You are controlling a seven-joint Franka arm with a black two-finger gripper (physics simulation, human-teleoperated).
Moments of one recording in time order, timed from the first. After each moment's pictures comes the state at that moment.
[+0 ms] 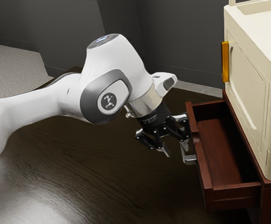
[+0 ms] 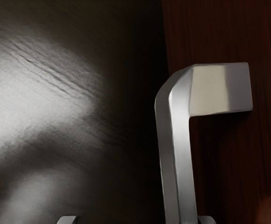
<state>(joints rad) -0.36 0.02 0.16 -1.79 -0.23 2.07 -0.68</state>
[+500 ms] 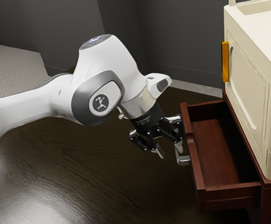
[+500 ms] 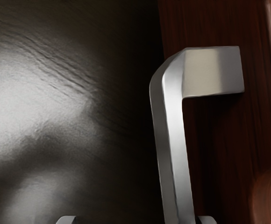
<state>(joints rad) -0.38 -0.03 0.19 -1.84 -0.22 2.07 -0.66</state>
